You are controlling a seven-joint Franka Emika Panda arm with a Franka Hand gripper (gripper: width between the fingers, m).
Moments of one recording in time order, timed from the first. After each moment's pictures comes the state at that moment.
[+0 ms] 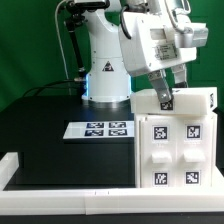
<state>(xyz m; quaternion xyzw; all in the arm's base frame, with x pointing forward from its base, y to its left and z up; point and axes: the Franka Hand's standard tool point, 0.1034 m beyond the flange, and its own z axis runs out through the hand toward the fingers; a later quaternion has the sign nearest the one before) 0.603 0.084 0.159 -0.48 0.86 0.05 0.16</state>
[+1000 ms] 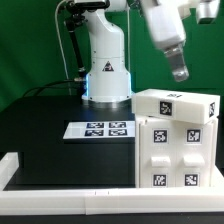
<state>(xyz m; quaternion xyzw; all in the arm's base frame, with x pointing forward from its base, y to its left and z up) 0.618 0.091 0.192 -0.67 0.72 0.03 0.17</state>
